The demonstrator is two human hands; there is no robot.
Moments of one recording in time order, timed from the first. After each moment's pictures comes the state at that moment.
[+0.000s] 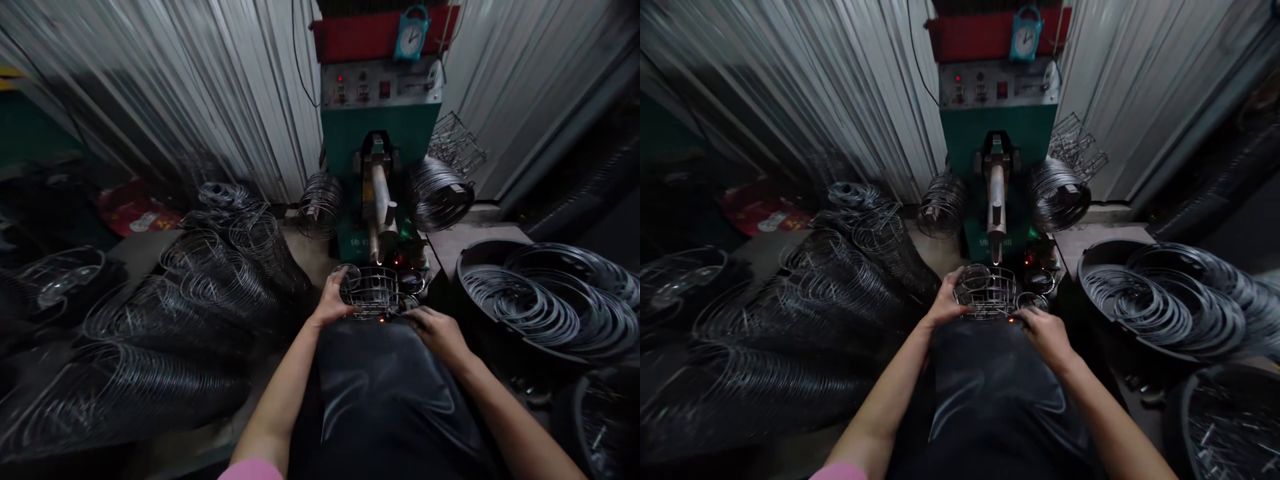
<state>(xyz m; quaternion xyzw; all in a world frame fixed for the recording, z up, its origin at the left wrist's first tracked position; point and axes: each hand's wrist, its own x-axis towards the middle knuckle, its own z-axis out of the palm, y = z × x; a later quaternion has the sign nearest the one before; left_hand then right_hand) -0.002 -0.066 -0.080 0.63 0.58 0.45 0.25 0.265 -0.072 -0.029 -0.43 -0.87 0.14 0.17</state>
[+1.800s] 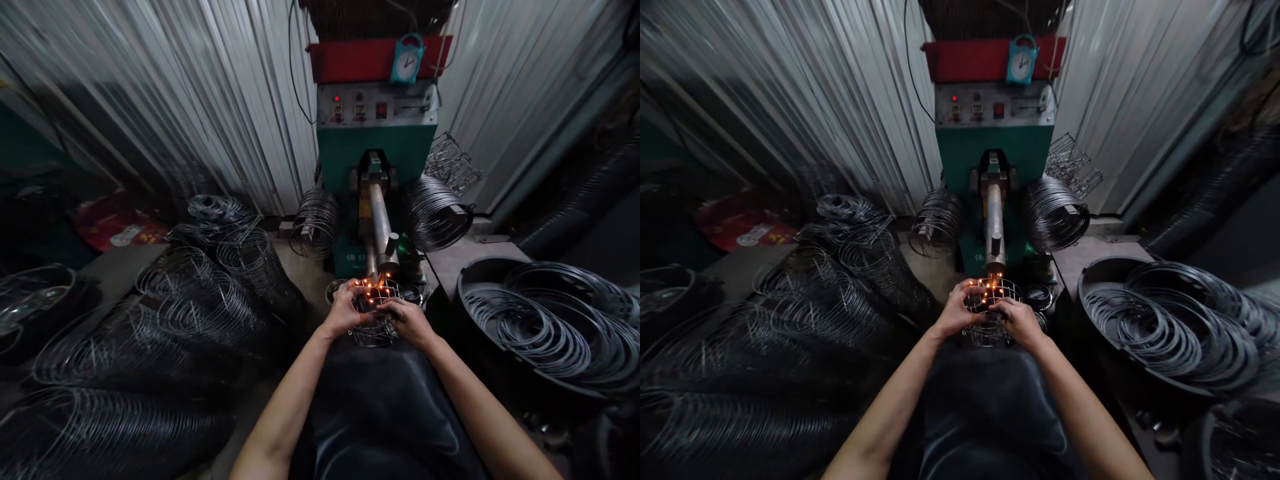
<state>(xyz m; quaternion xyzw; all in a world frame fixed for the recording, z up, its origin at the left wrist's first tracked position) 0.022 -0.024 -0.057 0.63 0.56 0.46 0.27 0.214 0.005 -0.046 -0.31 -0.88 0.22 0.29</state>
